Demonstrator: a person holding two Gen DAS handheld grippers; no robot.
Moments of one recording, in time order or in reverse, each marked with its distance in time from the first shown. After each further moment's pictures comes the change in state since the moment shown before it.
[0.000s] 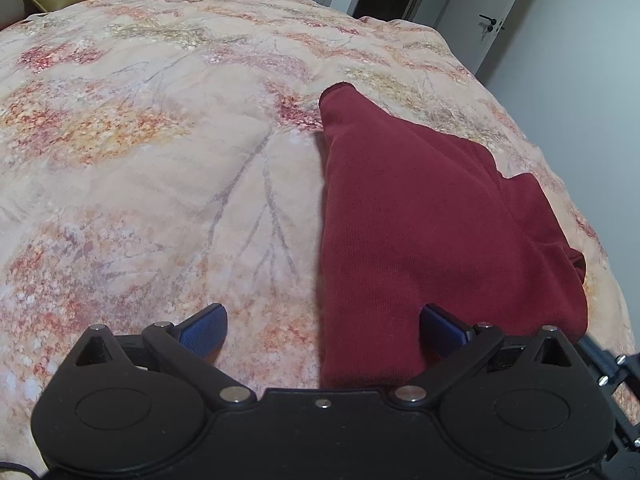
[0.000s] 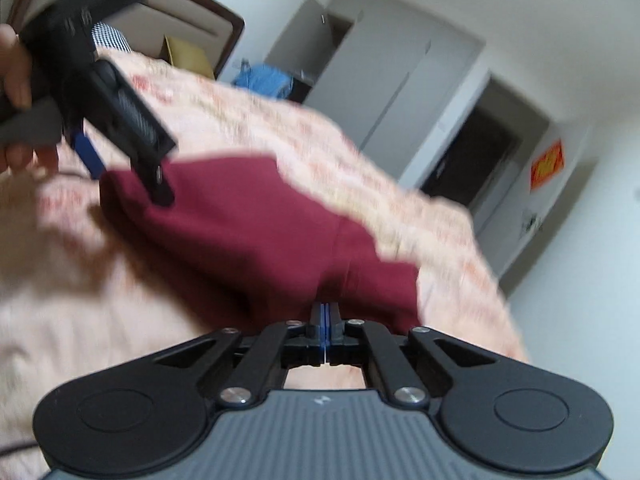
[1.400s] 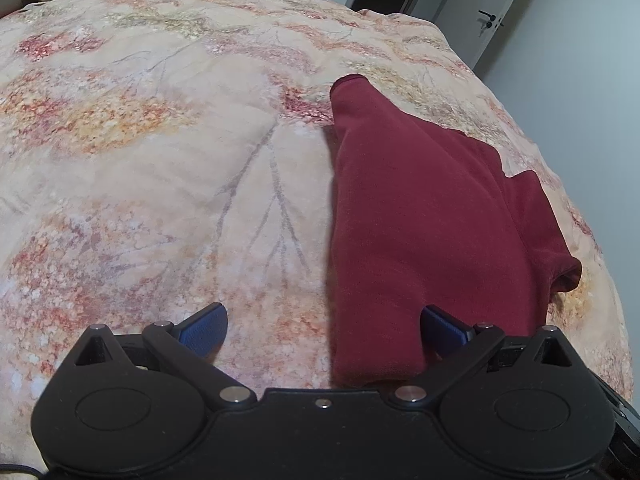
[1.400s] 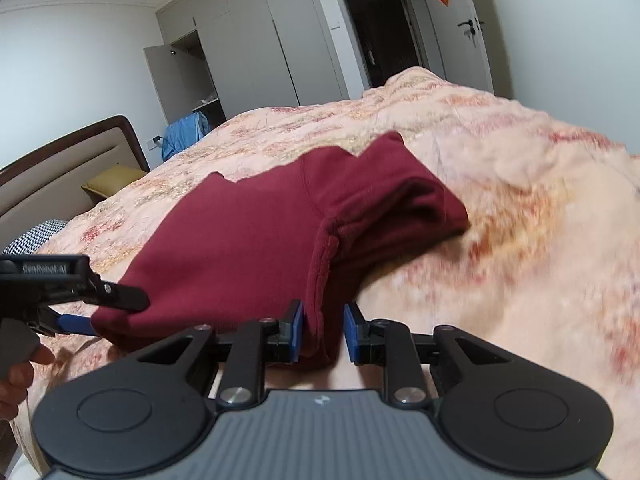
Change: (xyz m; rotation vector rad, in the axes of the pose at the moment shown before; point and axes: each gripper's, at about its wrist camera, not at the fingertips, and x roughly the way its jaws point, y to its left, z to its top) left arm -0.002 0.013 0.000 -0.015 0.028 -0.024; right arm 0.027 -0.045 -0.029 0.807 0.085 0.163
